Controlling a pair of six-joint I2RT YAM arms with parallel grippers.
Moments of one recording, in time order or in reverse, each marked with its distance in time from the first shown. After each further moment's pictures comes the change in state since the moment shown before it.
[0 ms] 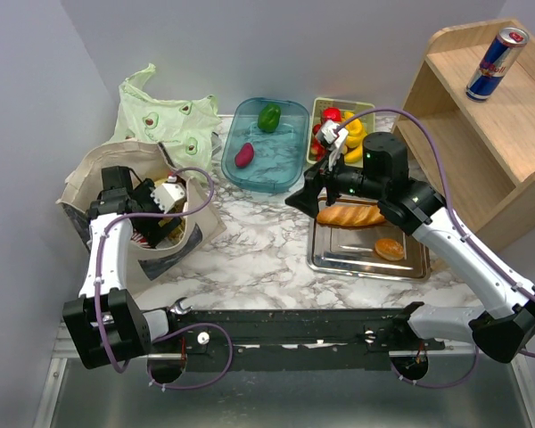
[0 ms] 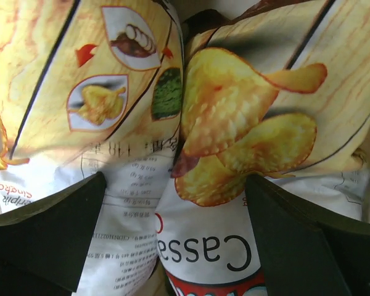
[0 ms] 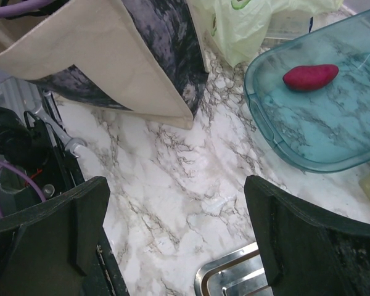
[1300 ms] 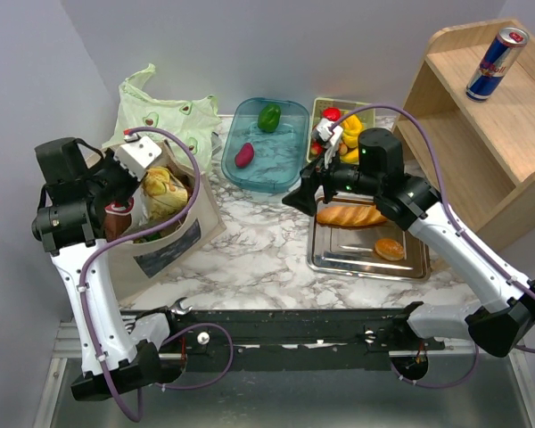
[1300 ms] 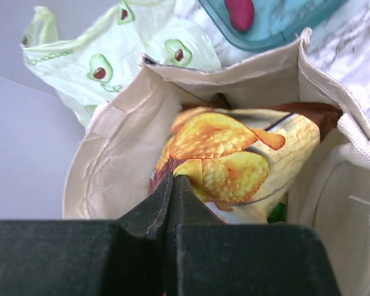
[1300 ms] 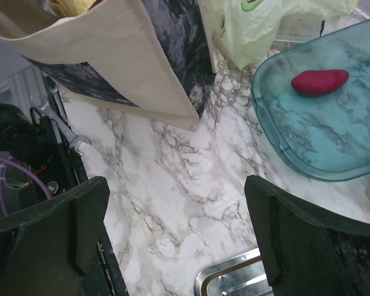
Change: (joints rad) left arm 0.068 -0.174 0.531 -0.234 0.271 -0.191; right arm 0.000 0.039 0.031 -0.013 -0.021 -0.016
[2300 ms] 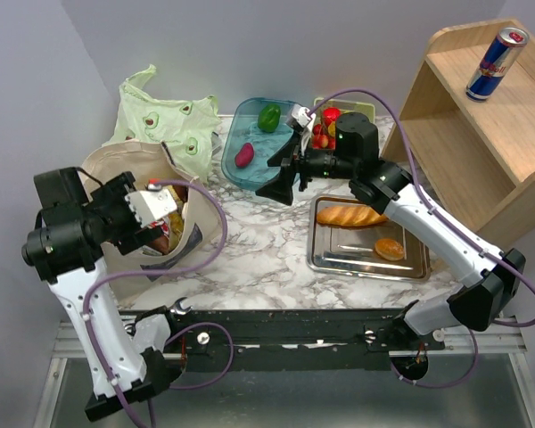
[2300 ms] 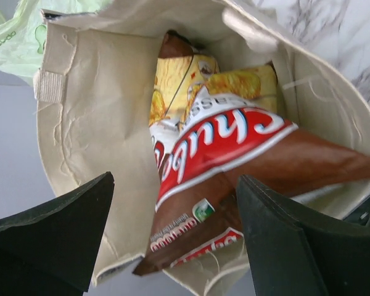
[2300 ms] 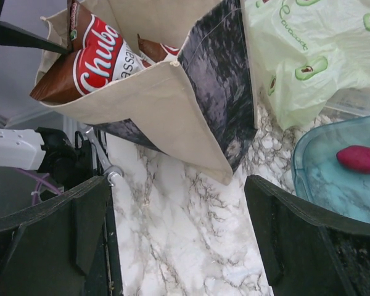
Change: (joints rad) left arm 0.063 -0.028 0.122 -0.428 -0.018 0.439; right arm 0.051 0.188 0.146 0.180 -0.178 0.051
